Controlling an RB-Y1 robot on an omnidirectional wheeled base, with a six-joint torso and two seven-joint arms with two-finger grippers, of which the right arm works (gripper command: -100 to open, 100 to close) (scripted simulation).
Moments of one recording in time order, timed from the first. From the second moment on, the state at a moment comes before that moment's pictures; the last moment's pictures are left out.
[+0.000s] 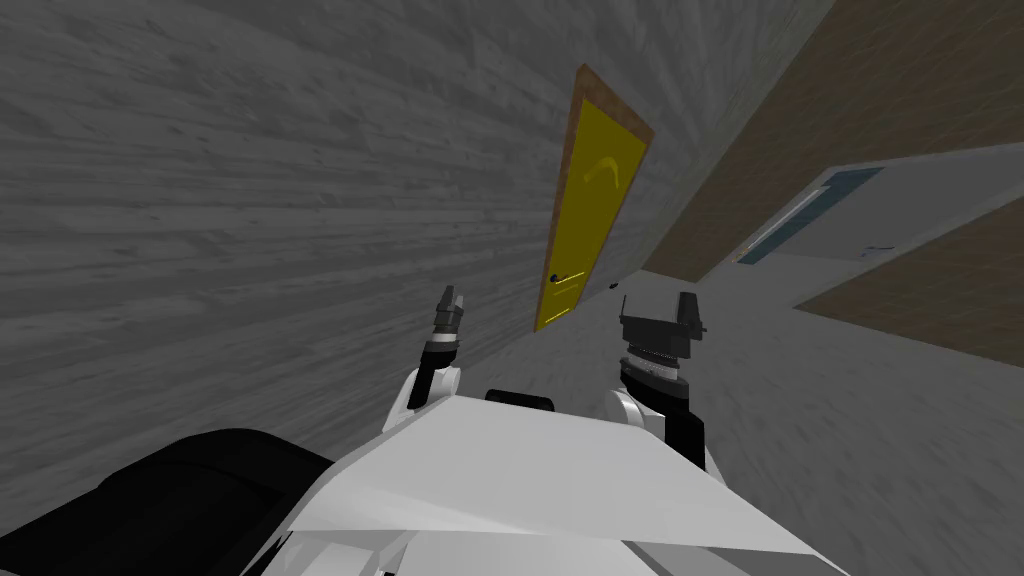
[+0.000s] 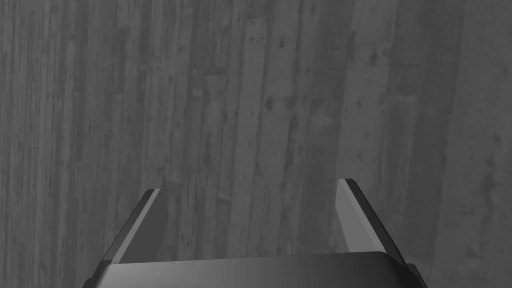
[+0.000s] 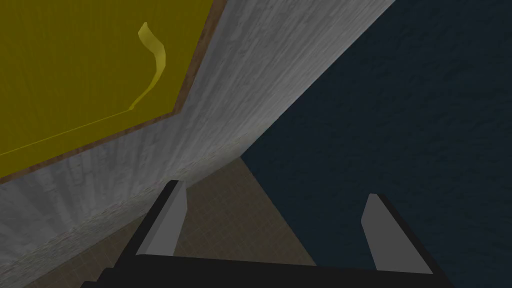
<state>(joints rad) 0.52 -0.02 -0.01 -2.33 -0.09 -0.57 -0.14</state>
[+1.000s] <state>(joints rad) 0.46 -0.08 0.01 -2.12 -0.09 -0.60 -0.16</state>
